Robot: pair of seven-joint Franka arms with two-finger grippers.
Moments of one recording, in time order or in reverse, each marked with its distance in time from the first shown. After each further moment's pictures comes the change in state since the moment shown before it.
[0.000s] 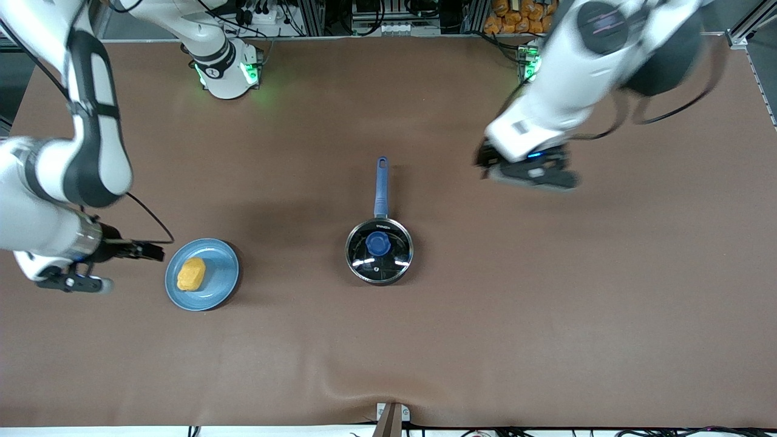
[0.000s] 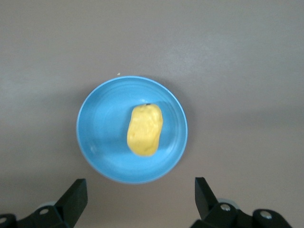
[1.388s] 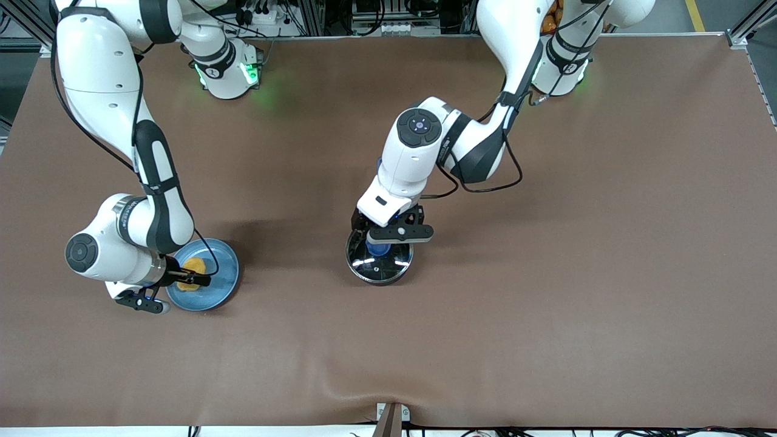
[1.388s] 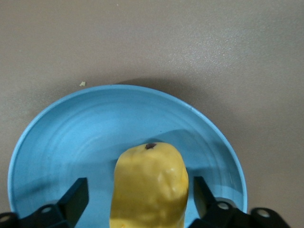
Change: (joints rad) left arm -0.383 0.530 0.283 0.336 -0.248 0.406 -0.357; right arm 0.000 0.260 0.018 -0.034 0.197 0.272 -0.005
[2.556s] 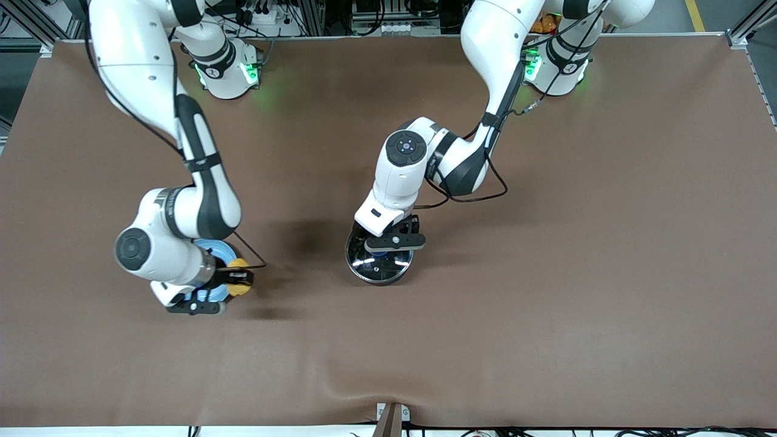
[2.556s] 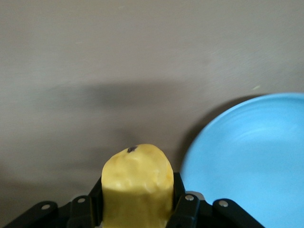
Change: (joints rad) left arm -0.022 0.094 0.013 0.004 -0.001 0.032 -0.003; right arm 0.206 -0.048 0.014 0.107 0.004 -0.096 0.085
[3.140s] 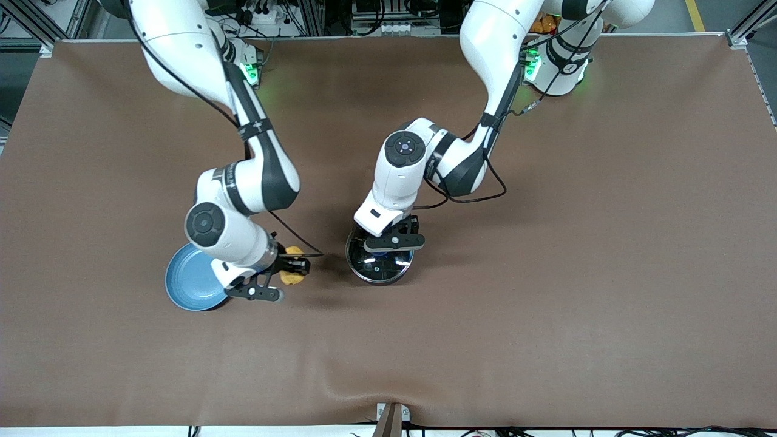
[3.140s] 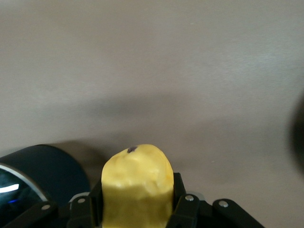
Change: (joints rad) left arm -0.011 0.003 0.001 0.010 0.000 0.002 0.000; right arm 0.178 -0.010 0.000 0.072 0.000 -0.009 0.264
